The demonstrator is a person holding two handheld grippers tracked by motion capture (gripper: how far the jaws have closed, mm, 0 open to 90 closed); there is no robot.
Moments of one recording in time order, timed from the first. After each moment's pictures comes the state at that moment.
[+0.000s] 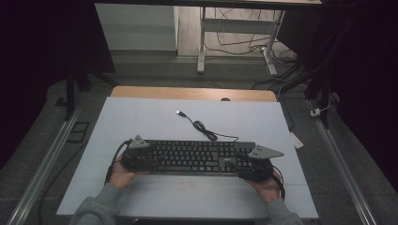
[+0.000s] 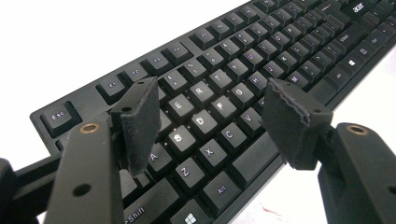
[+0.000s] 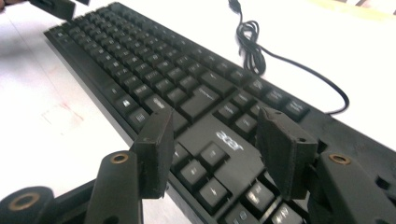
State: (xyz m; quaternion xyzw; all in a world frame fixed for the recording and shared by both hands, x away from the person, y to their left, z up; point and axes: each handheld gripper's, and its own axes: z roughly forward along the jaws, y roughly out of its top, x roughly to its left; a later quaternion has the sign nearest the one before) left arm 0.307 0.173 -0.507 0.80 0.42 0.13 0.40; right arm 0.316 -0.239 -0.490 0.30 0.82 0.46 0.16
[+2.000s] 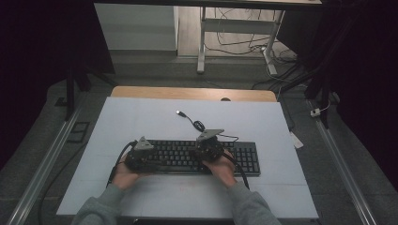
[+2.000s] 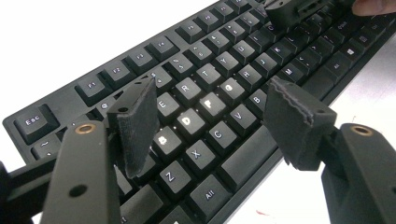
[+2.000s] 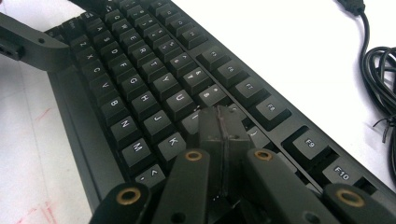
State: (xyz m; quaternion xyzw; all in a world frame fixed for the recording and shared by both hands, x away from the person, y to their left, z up) left arm 0.307 0.162 -0.510 0.82 0.41 0.13 0.38; right arm 0.379 -0.100 -0.513 0.25 0.88 0.40 0.08
